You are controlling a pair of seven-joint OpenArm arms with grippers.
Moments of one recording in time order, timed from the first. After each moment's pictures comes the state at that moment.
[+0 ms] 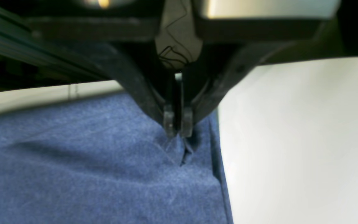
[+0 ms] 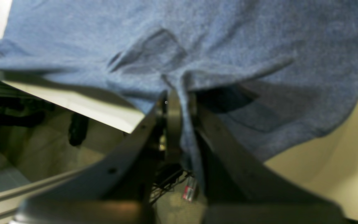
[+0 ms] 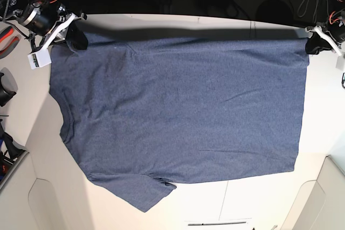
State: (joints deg) left arm 24.4 -24.3 -36.0 81.7 -38.5 -38.7 42.2; right arm -27.1 11.9 21.1 106.6 42.6 30.8 -59.1
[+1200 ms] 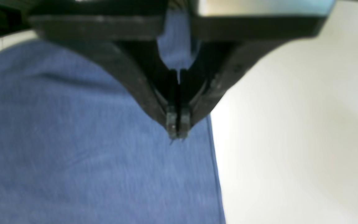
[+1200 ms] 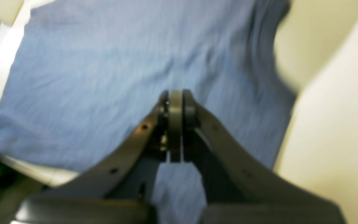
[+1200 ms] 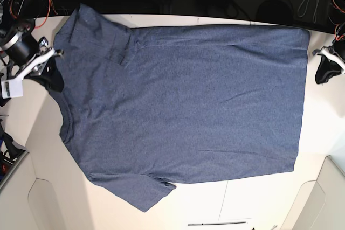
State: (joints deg) left arm 18.3 -25.1 -35.0 81.3 -36.9 -37.6 29.5; right arm -16.7 11.7 27.2 106.5 41.4 30.9 -52.6
